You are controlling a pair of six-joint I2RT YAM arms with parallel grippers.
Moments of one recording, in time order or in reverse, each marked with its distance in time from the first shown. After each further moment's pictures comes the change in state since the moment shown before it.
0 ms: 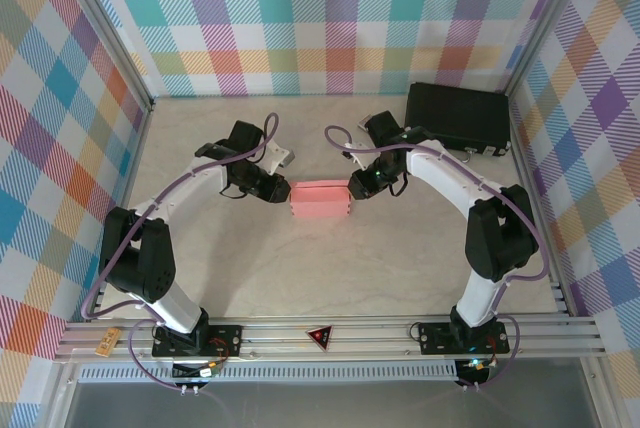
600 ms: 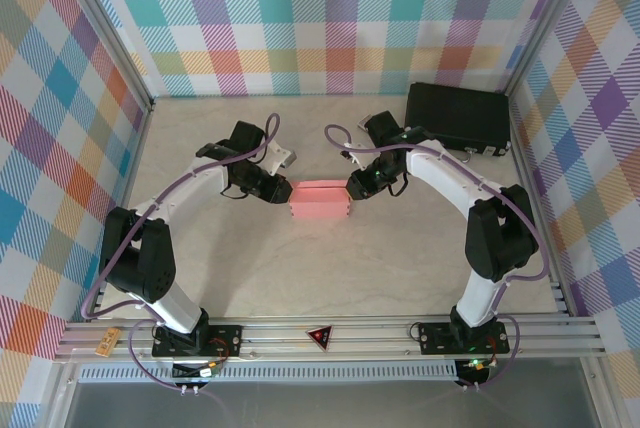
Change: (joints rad) left arm -0.008 0.000 0.000 0.000 0.016 0.000; right arm 0.001 0.000 0.000 0.000 -0.042 0.009
